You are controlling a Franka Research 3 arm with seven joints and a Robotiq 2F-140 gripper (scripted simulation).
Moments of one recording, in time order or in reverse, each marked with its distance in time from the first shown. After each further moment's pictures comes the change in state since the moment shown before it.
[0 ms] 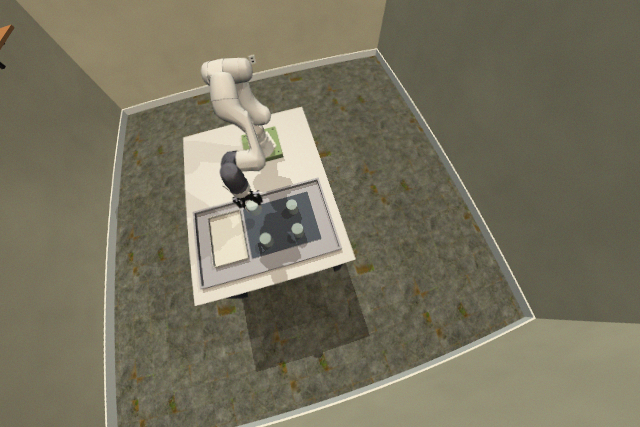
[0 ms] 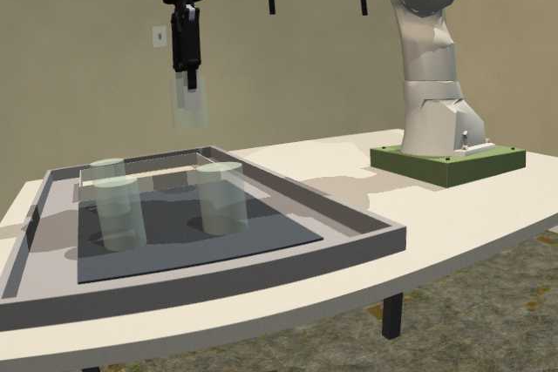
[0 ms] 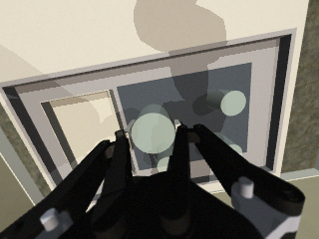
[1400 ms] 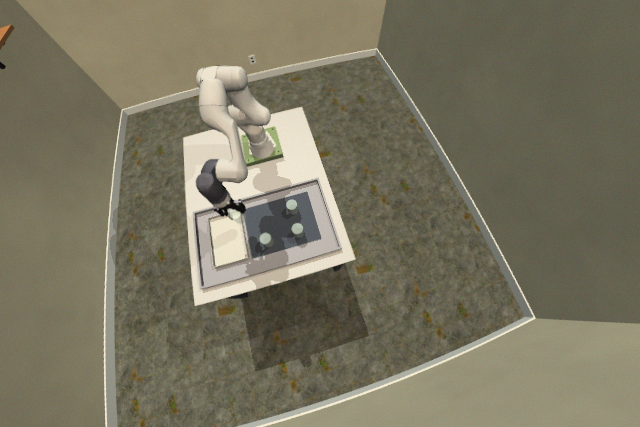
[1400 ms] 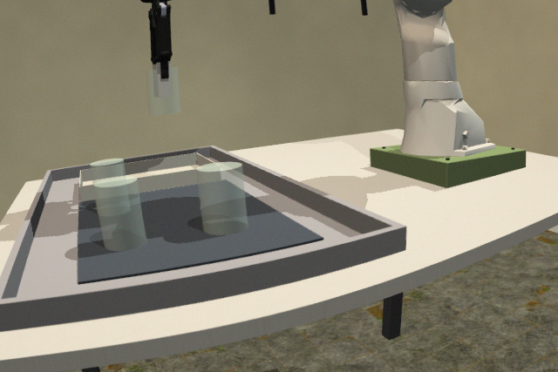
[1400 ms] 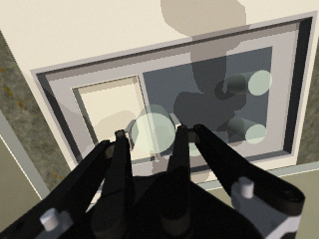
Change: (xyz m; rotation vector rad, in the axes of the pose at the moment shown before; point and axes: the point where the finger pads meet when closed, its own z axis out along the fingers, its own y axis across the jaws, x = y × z) arm -0.031 -0.087 -0.023 -0.007 0.005 0.020
